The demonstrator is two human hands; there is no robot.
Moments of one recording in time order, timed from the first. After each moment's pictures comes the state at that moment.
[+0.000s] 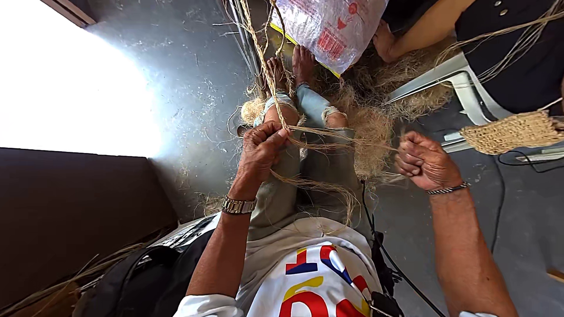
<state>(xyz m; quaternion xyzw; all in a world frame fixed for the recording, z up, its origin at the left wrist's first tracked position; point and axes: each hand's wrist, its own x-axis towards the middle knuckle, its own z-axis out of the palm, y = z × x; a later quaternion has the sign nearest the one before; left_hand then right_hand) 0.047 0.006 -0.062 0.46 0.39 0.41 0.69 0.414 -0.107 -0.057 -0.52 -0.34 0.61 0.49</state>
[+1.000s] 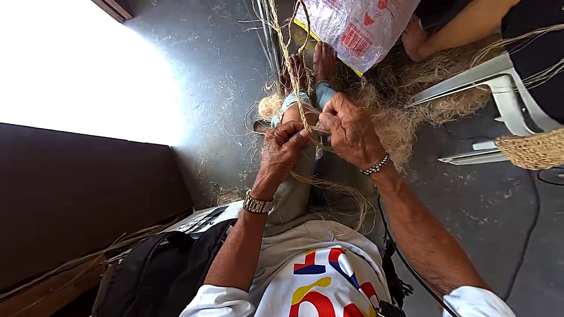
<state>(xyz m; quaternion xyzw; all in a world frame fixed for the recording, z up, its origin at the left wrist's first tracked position) 0.052 -0.003 -0.060 0.51 0.41 0.41 0.63 0.240 -0.005 -0.028 -0.56 -0.71 0.24 0.34</state>
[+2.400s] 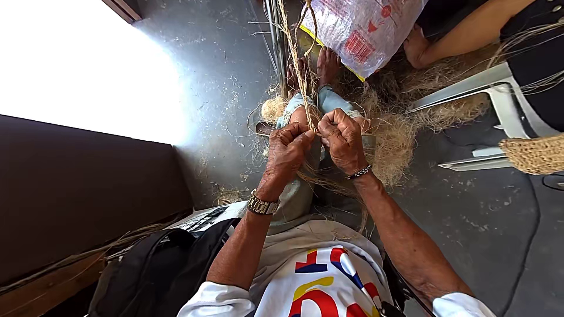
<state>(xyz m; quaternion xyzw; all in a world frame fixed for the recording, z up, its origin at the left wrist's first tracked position) 0.056 -0.009 -0.052 0.50 0.43 0.43 0.62 0.214 -0.006 -0.067 -0.51 -0.56 0.40 0.52</state>
